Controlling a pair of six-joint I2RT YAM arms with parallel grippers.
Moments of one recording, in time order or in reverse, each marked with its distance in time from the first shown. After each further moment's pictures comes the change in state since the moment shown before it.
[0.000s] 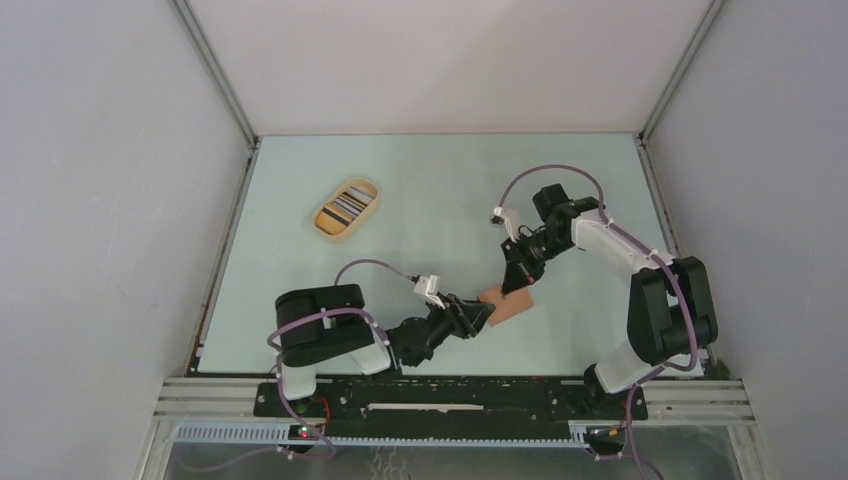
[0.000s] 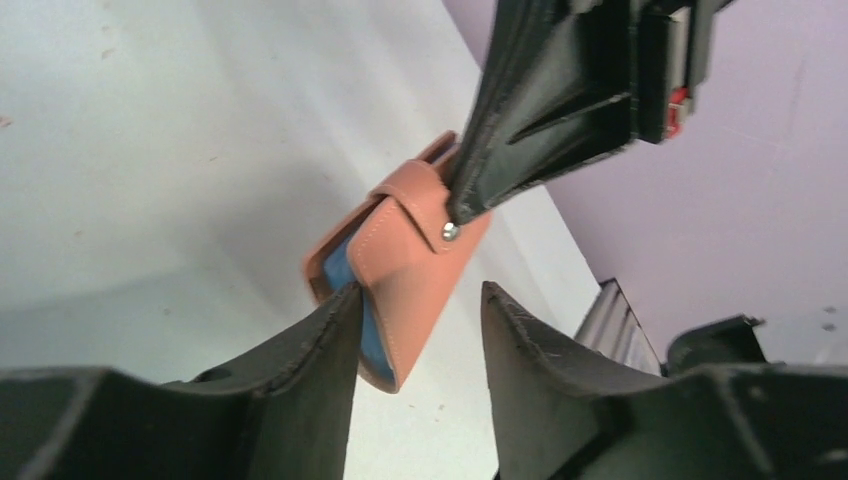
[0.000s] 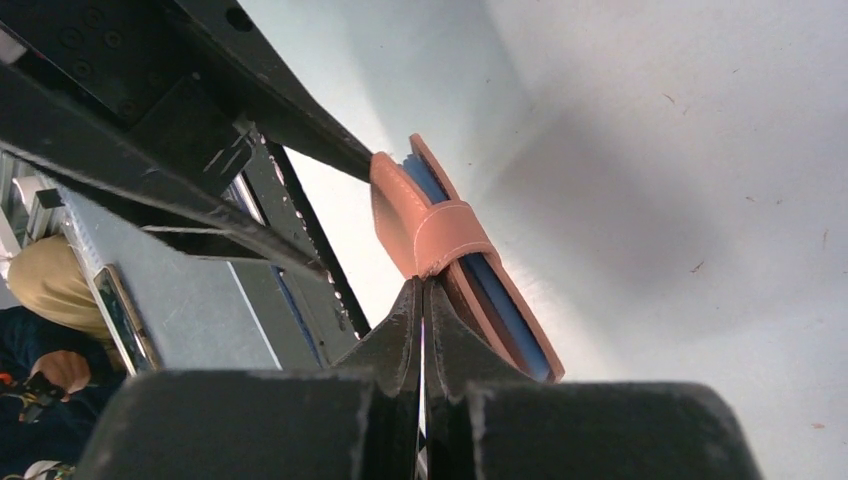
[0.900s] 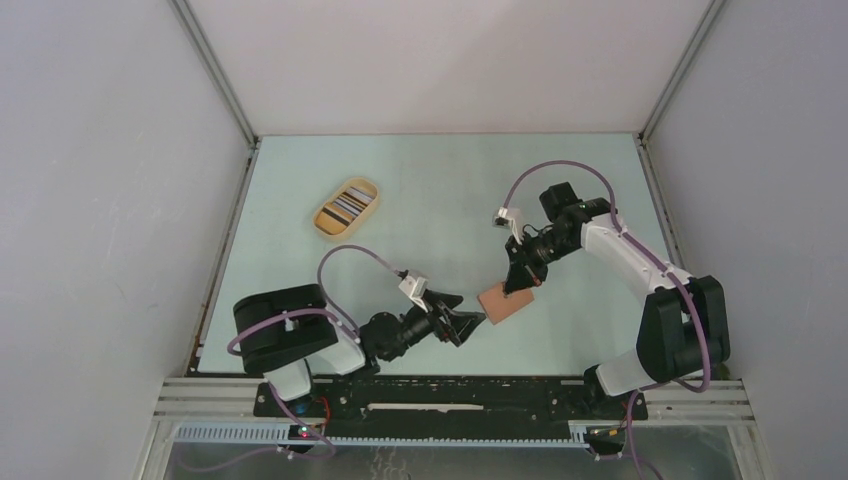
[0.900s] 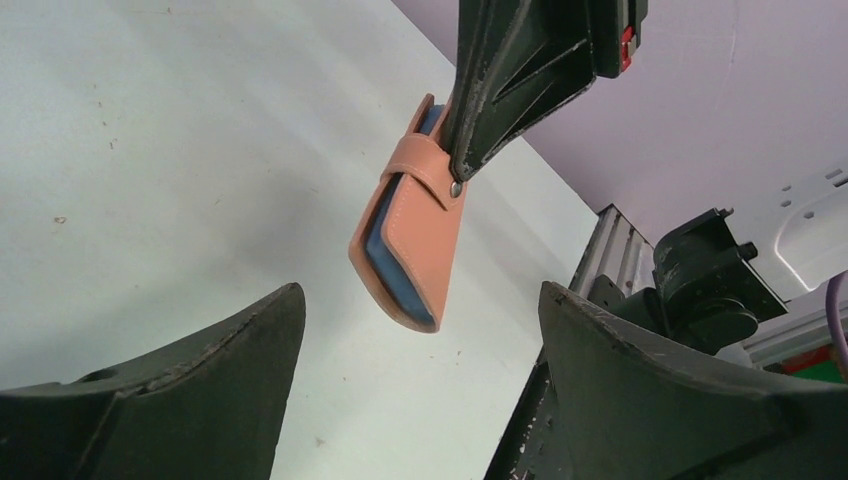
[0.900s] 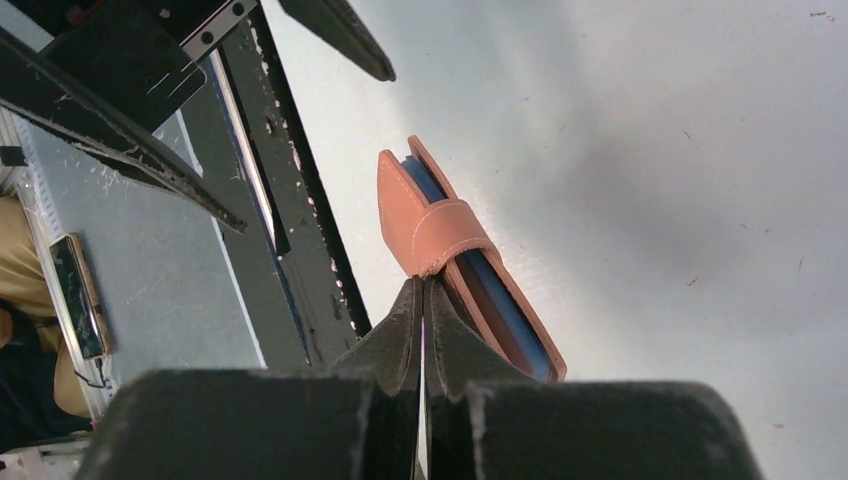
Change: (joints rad) left arm 0.070 -0.225 -0.167 0.037 0.238 0.257; right arm -0.004 -0.110 0.000 -0.053 -0.046 -0.130
